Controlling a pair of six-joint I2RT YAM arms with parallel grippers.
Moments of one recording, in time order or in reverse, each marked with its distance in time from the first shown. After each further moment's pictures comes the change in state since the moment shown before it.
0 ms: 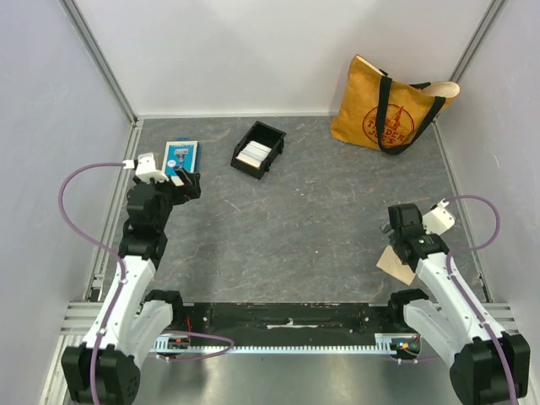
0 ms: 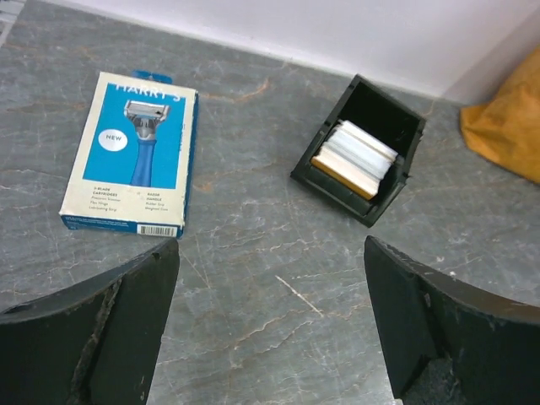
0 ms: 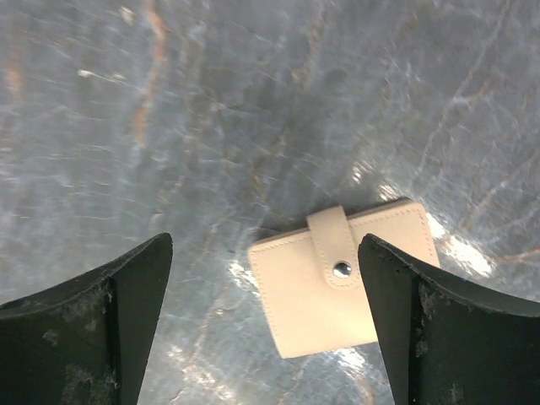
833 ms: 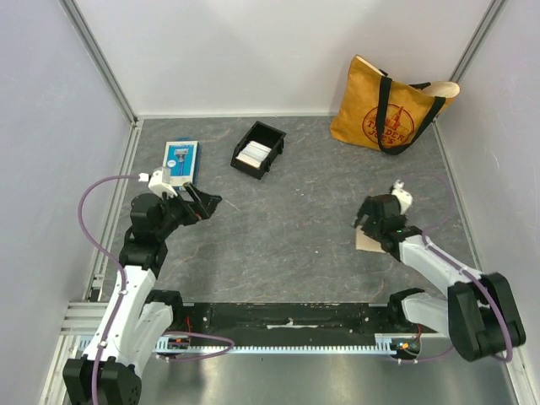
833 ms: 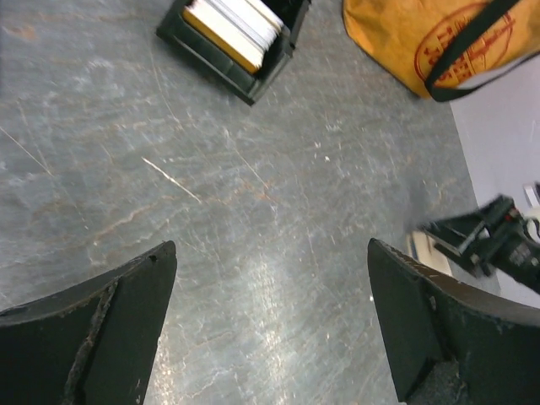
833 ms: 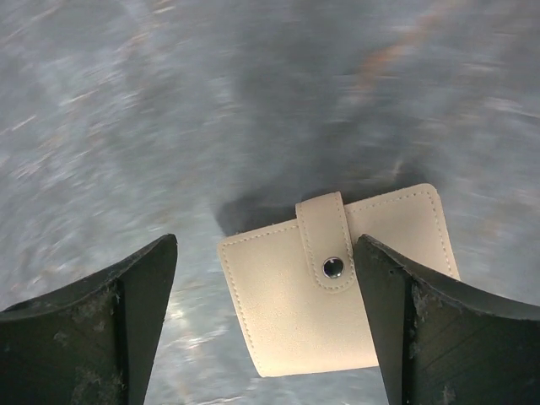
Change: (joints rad) left arm 0.000 -0.116 -0.048 -0.204 0.323 -0.258; right arm 0.061 0.311 -0.090 0.484 -0.295 -0.261
